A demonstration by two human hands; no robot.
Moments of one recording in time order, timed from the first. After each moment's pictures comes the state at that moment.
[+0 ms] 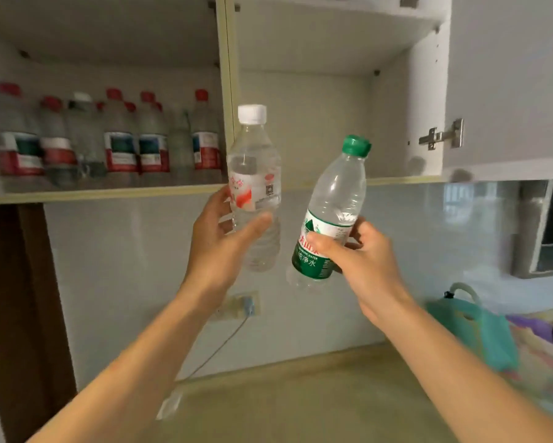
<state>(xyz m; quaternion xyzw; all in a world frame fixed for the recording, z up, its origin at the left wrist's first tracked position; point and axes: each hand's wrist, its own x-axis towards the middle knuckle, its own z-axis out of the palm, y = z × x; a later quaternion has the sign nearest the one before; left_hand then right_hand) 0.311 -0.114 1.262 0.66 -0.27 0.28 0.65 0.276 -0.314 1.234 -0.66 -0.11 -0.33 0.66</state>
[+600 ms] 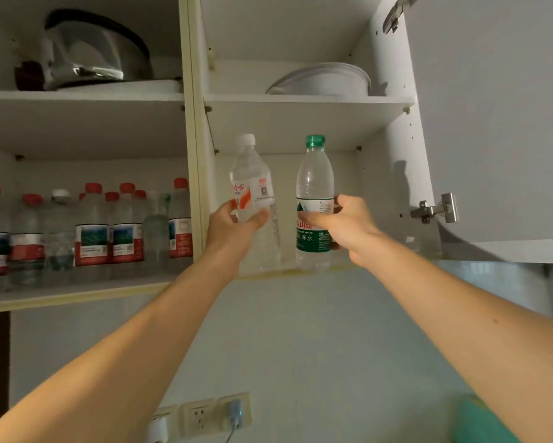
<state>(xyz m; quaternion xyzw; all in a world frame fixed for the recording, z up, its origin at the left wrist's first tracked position) 0.418 -0.206 1.411 0.68 -0.20 0.27 0.65 0.397 -0.399 1.413 -0.70 -0.10 -0.35 0.61</state>
